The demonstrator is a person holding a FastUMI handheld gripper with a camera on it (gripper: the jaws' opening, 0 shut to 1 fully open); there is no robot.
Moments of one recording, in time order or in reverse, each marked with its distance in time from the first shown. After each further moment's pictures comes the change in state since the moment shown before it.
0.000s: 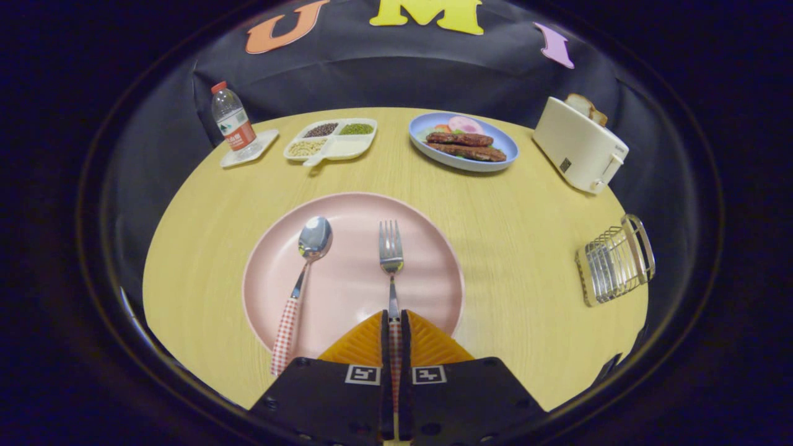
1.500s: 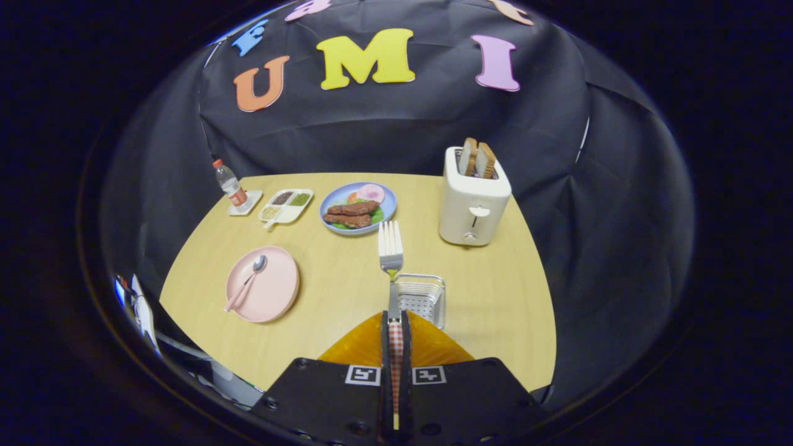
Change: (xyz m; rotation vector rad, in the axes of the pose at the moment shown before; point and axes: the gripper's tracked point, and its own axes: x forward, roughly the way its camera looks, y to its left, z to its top) arm -0.154 -0.293 0.055 -0.030 -0.165 0.079
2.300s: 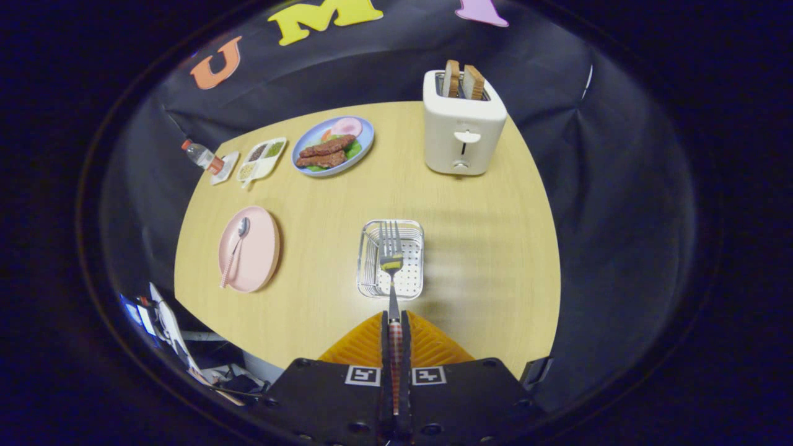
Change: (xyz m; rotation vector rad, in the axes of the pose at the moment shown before) arm 0.020 -0.019 -0.032 0.102 0.454 0.007
